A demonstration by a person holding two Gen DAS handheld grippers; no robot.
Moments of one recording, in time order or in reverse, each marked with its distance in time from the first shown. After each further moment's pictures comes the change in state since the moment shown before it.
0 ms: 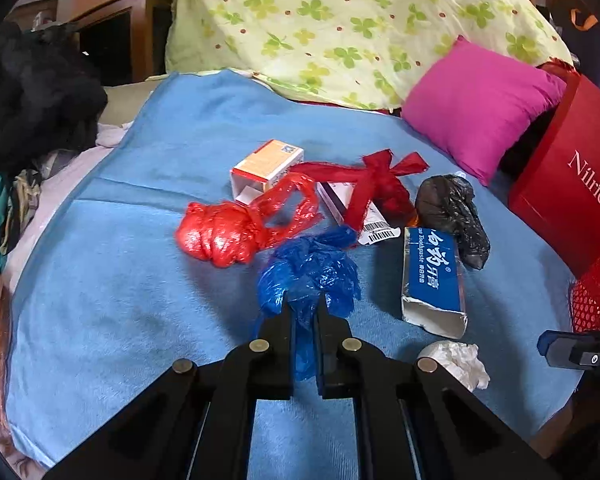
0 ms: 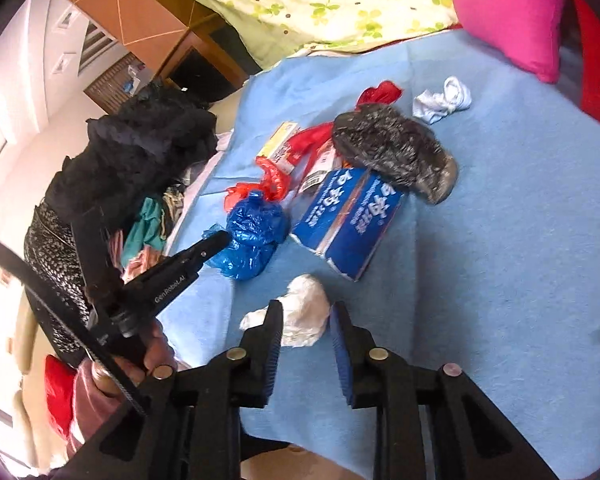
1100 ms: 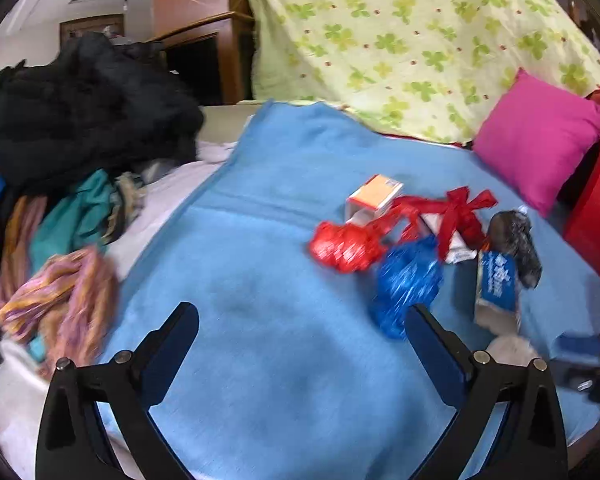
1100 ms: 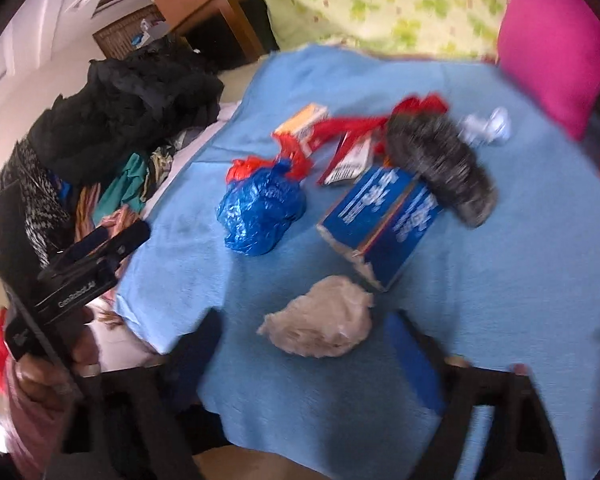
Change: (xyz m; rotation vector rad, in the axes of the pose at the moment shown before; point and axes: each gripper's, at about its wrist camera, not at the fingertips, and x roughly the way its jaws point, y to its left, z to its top) left arm -0.058 0.039 -0.009 -0.074 -0.099 0.252; right arm 0.050 0.049 -0.005 -0.173 0.051 -0.110
